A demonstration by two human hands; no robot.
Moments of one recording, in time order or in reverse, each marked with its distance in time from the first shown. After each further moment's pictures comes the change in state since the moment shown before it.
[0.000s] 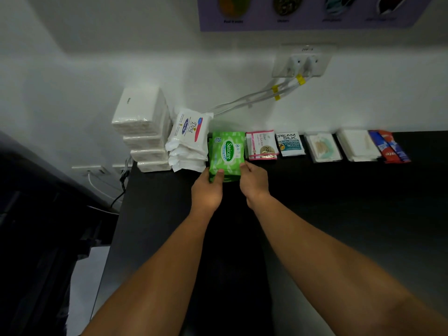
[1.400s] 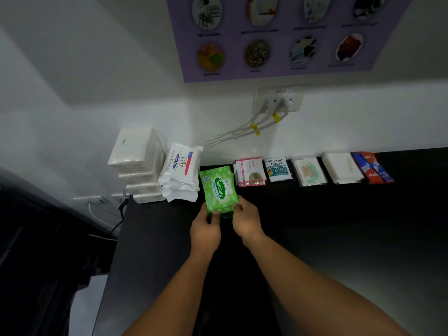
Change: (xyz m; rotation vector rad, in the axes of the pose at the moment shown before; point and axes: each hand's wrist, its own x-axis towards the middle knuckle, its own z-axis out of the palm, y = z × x) left_hand -0.031 0.002 0.015 -0.019 0.013 0.002; right_hand -0.016 0.007 -0.017 -0.131 -0.093 0.008
